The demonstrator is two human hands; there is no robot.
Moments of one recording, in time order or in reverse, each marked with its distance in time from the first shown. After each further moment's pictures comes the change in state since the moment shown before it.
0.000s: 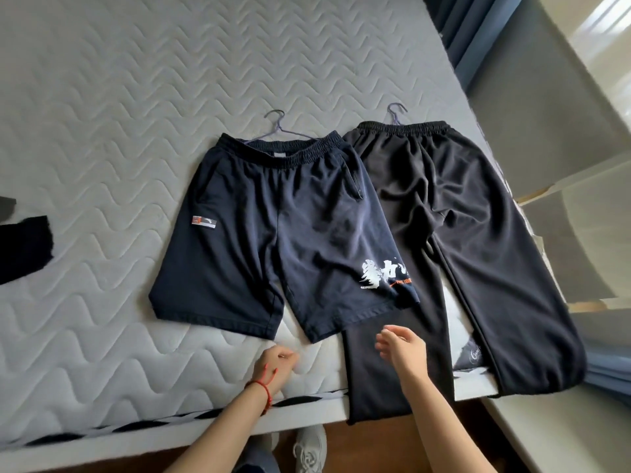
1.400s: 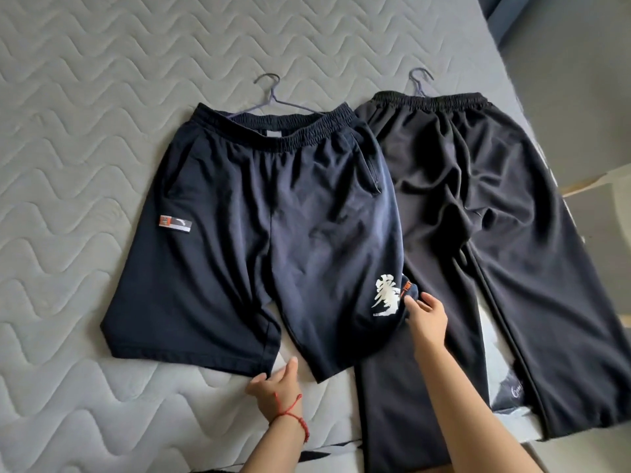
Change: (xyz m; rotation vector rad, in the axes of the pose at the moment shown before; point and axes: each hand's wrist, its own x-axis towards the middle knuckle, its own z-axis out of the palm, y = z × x) left_hand 0.086 0.005 0.048 -0.643 0.517 -0.358; right_hand 0.115 -0.044 0.056 -0.049 0.254 -0.050
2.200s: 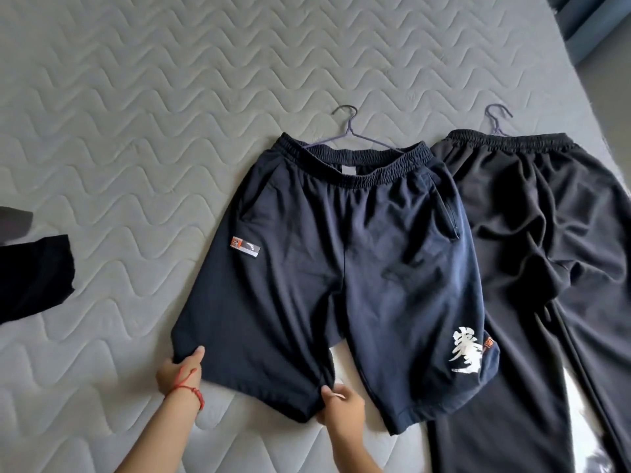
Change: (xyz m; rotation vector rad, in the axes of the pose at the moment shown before) left_hand 0.156 0.169 -0.161 0.170 0.290 0.147; right_hand -0.166 0.066 0.160 -0.223 -0.393 0.224
